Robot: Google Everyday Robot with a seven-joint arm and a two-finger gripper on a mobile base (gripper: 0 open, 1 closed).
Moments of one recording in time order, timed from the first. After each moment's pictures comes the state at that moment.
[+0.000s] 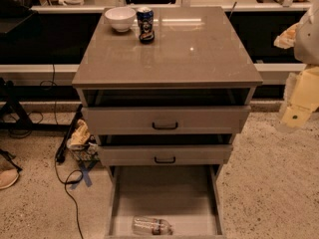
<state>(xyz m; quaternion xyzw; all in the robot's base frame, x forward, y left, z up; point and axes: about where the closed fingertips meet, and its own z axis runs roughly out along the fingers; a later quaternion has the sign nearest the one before) 0.438 -0.217 0.976 -0.60 0.78 -0.03 0.16</state>
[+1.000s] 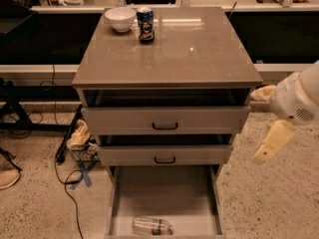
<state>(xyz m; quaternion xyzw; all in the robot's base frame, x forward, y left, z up) 0.458 -0.221 0.839 -0.58 0.78 0.11 0.21</state>
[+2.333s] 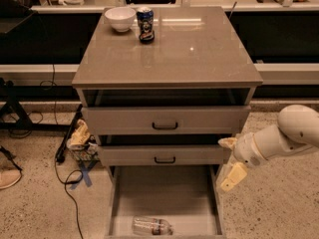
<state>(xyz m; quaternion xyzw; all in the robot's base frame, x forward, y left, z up) 0.481 -0.187 0.627 -0.54 0.76 0.27 0.23</state>
